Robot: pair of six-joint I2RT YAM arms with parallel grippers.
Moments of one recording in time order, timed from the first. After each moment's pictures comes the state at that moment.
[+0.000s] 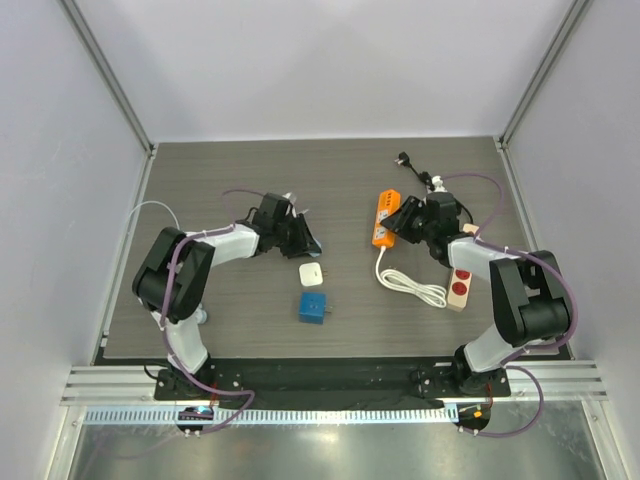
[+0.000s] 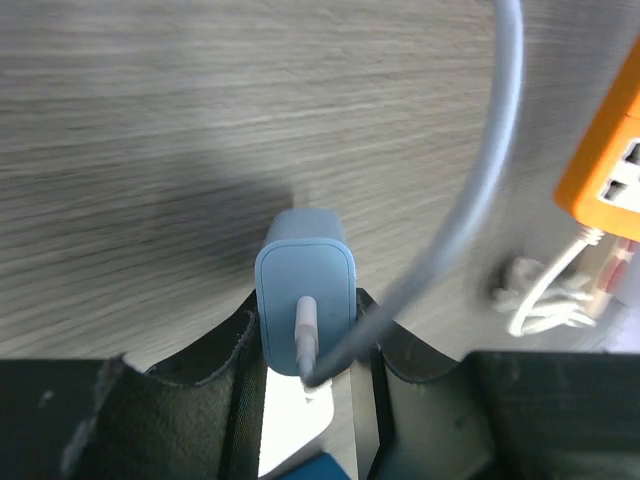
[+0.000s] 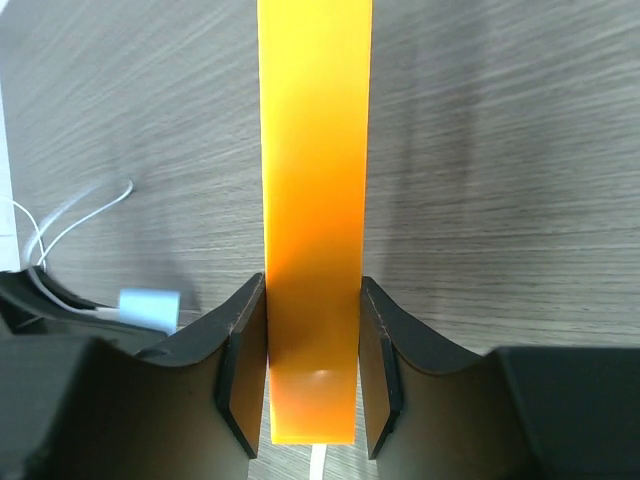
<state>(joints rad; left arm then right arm) -0.50 1.81 1.02 -0.07 0.27 -0.74 0.19 1.58 0.73 0.27 -0.24 0.69</state>
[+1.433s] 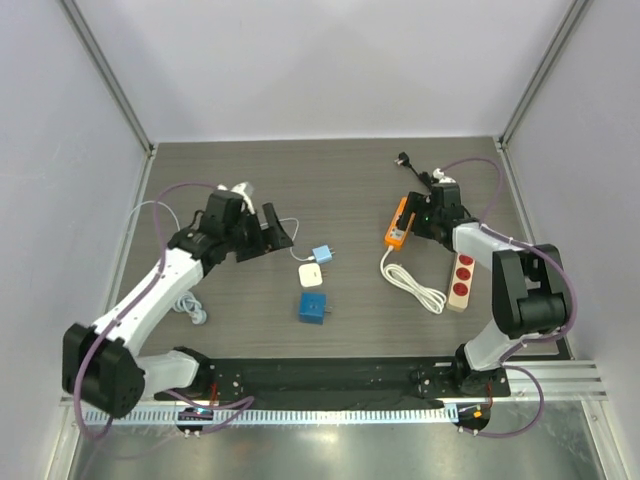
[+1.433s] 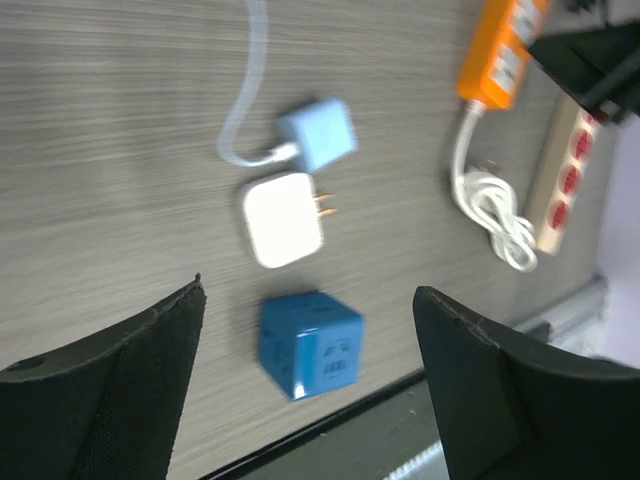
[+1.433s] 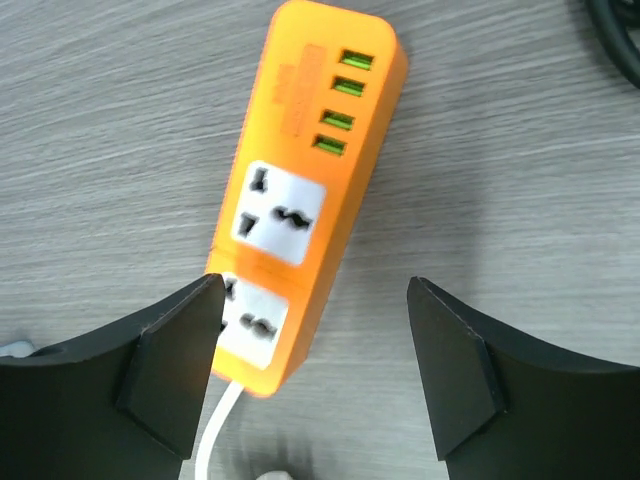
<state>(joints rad) -0.42 1.27 0.98 -0.47 0.25 -0.64 0.12 1.64 0.87 0.01 -0.07 0.39</state>
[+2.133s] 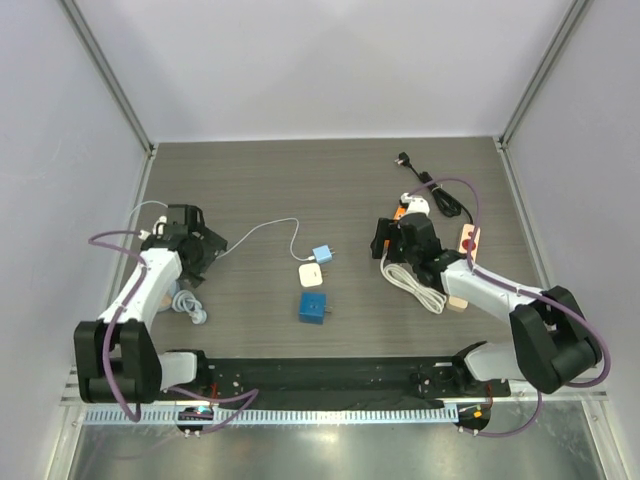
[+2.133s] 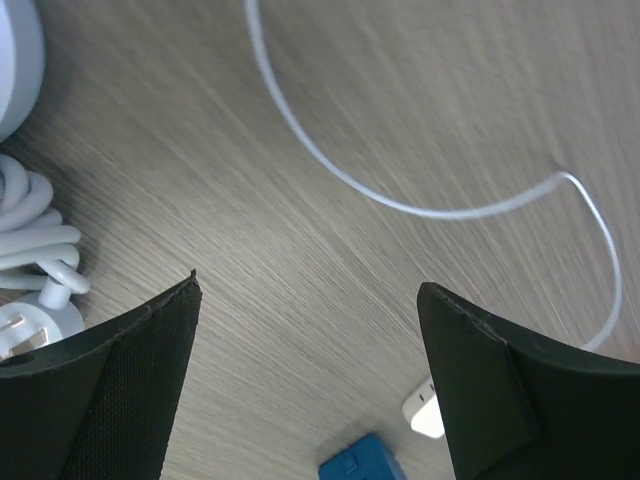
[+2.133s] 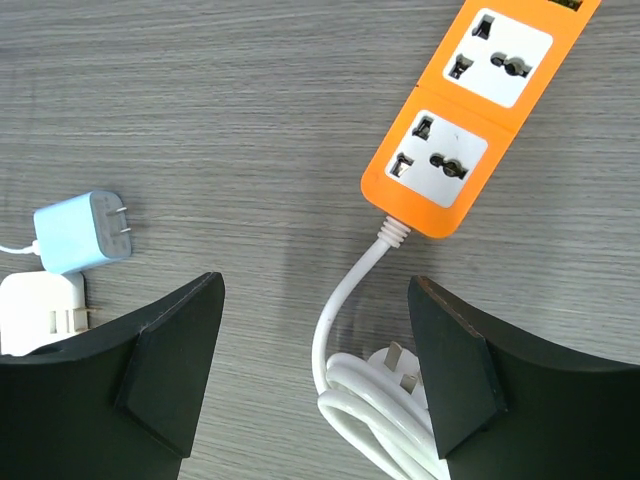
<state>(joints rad) -0.03 1.24 0.84 -0.67 -0.14 -0.98 0.47 1.33 0.64 0.05 0.16 0.42</state>
